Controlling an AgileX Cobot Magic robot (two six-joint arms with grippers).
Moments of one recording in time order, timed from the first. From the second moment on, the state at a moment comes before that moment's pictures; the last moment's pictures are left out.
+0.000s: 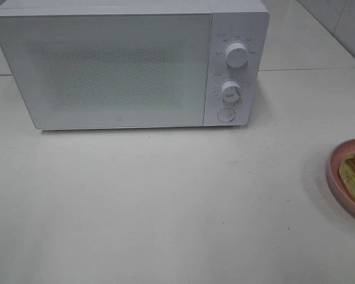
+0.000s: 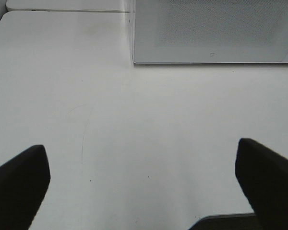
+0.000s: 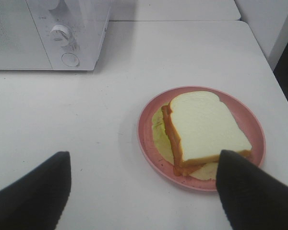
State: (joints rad) left arm 0.09 0.00 -0.51 -0.20 1.08 0.11; right arm 0.15 0.00 -0.50 -0.12 1.00 0.13
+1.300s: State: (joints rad) left arm 0.09 0.00 -0.51 -0.20 1.08 0.11; right arm 0.15 0.49 -0.54 -0.12 0.54 0.13
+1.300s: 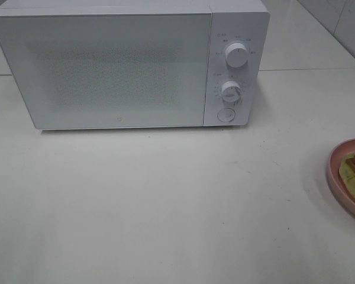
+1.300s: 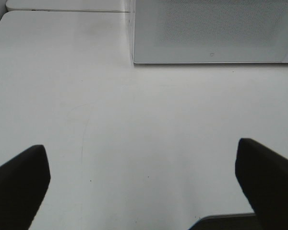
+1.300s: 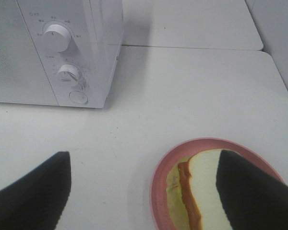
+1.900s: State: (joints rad) left arm 0.09 0.00 -0.51 -0.20 1.08 0.11; right arm 0.15 0.76 -0.54 -0.12 0.19 0.13
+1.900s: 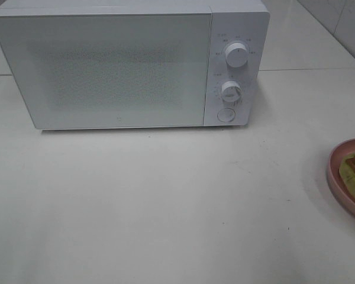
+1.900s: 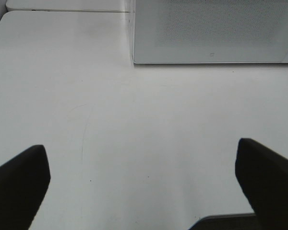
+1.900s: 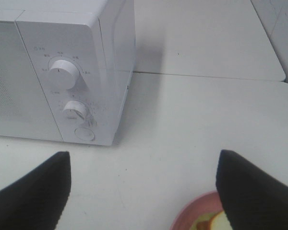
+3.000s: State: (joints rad) left arm 0.09 0.00 -0.51 -0.20 1.08 0.11; right arm 0.28 1.28 -0.45 0.20 -0.54 -0.08
